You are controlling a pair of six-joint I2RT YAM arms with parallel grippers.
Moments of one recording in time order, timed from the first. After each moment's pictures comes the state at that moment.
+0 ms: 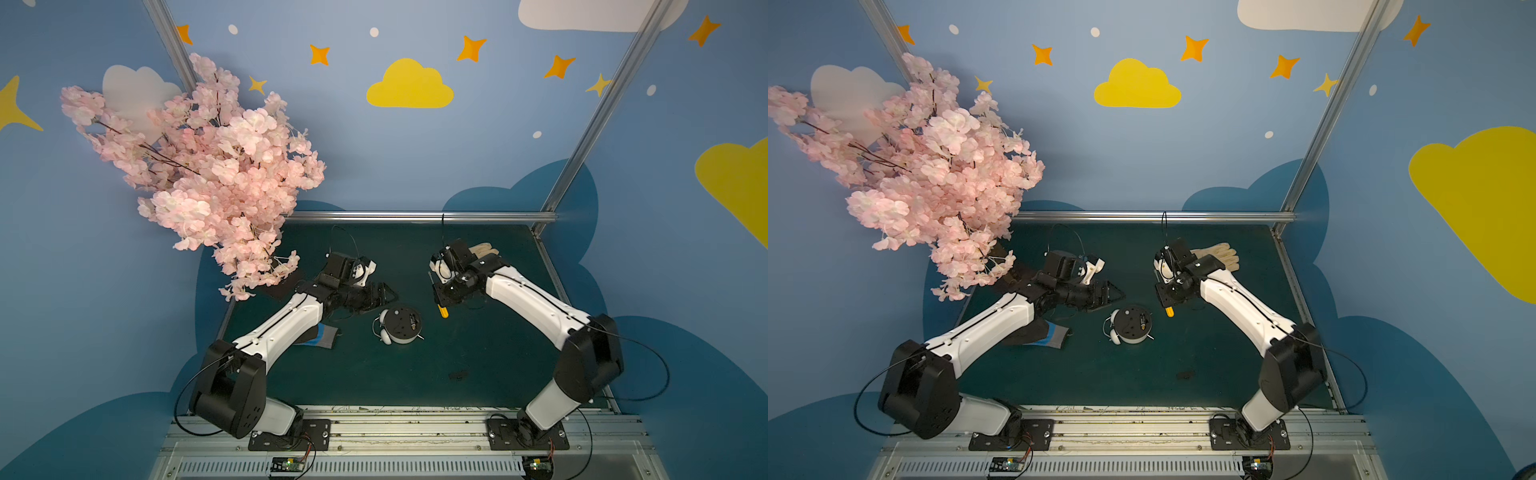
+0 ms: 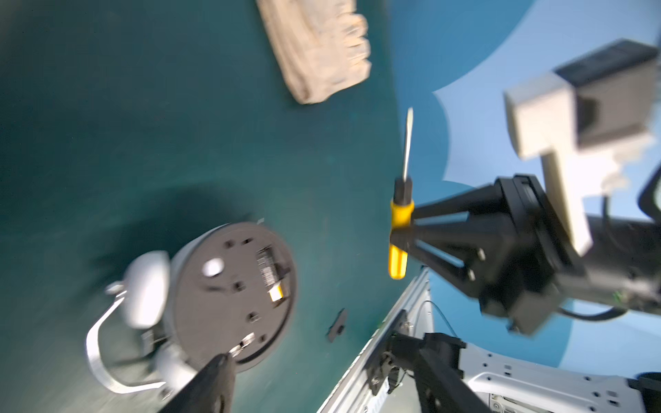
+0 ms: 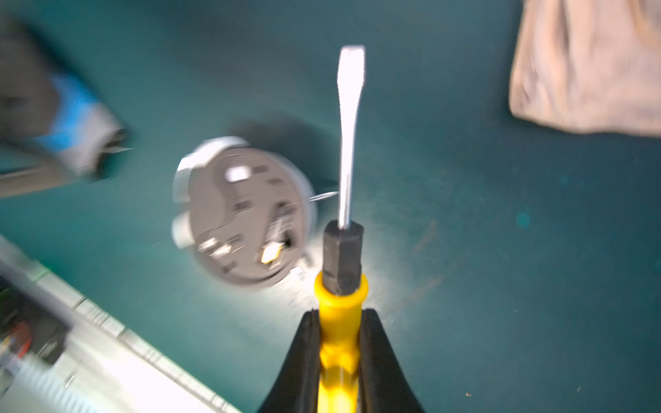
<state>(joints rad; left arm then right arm) -0.45 1.44 1.04 -0.33 0.68 -0.66 0.64 1.53 1.39 -0.93 -0.15 0.13</state>
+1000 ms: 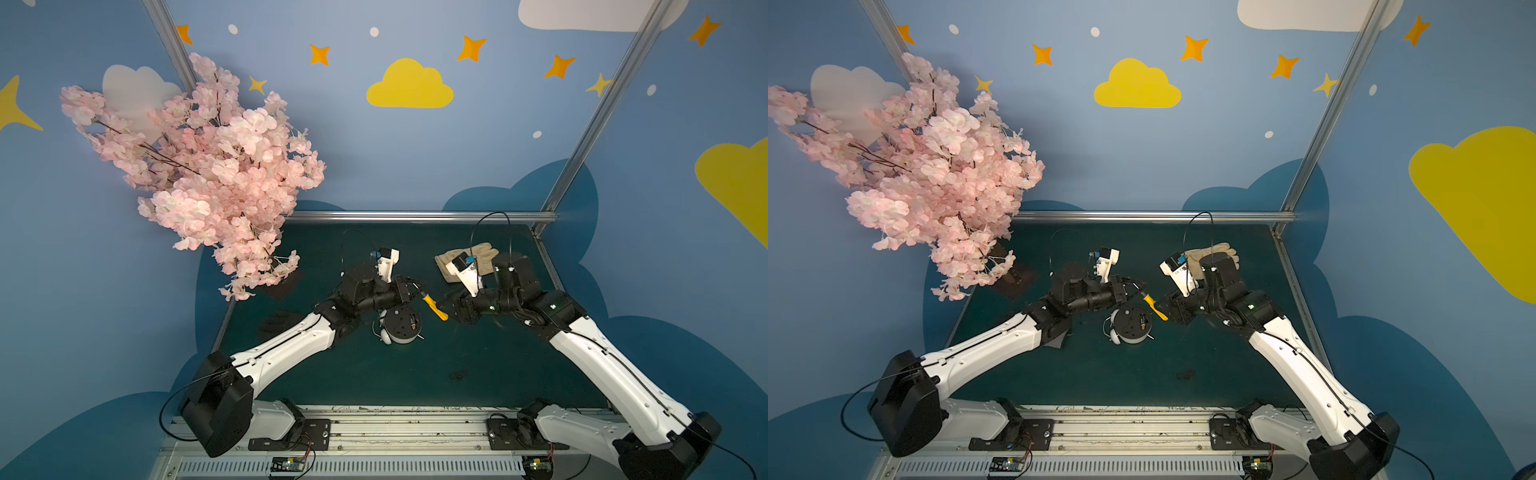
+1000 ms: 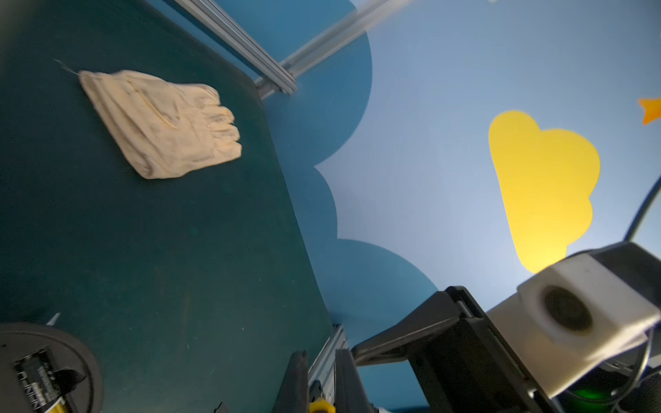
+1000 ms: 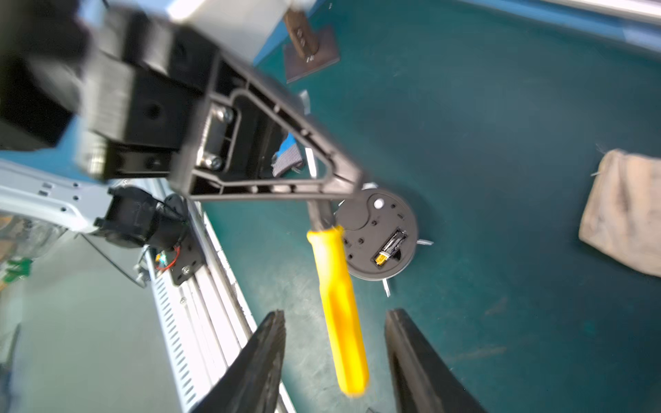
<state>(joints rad) -0.67 1.35 0.88 0.27 0.41 -1.08 0.54 1.10 1.13 -0.69 -0.52 0.08</state>
